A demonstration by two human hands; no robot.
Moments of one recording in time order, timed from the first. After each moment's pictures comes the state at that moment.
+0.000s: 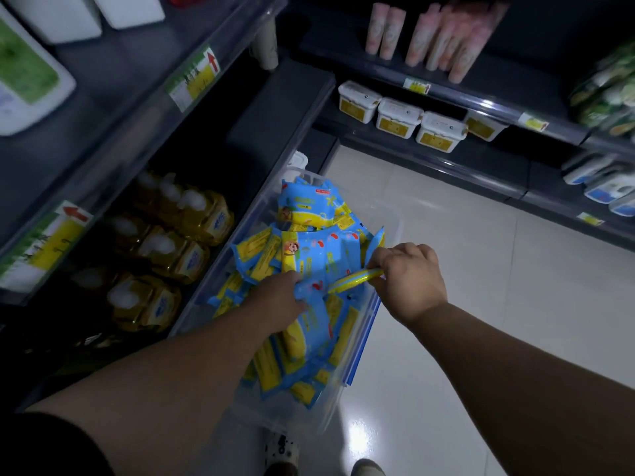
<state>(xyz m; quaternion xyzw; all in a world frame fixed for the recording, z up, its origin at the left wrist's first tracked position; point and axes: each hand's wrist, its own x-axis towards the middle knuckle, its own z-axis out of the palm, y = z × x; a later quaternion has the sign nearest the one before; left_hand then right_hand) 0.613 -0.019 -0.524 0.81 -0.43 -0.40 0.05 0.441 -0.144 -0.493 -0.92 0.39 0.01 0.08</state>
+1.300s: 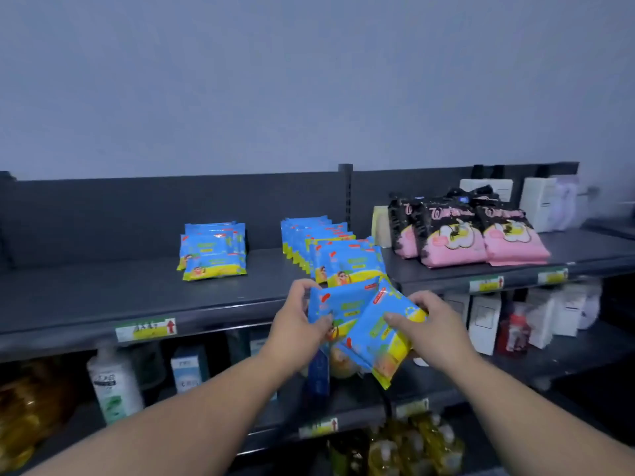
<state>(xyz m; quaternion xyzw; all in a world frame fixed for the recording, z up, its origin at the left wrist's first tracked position) 0.544 0.328 -0.043 0.78 -0.11 0.10 0.61 0.542 0.117 -0.048 -0.85 0.06 -0.17 0.49</state>
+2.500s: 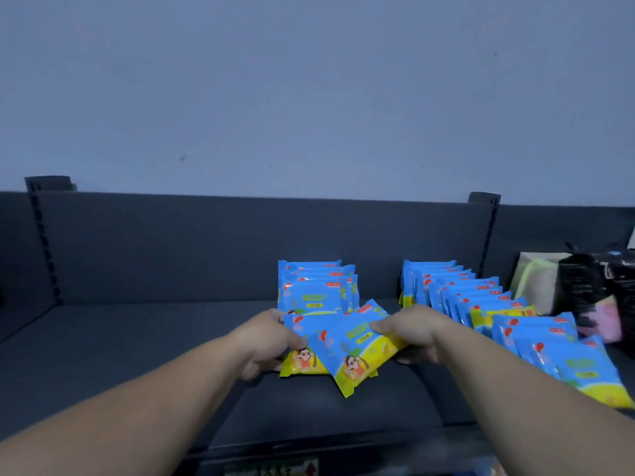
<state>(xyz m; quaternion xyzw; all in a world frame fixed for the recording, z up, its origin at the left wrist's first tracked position) 0.756 0.624 -0.013 0.77 0.05 -0.12 0.63 0.785 0.391 0.009 -0.85 0.08 0.13 0.51</state>
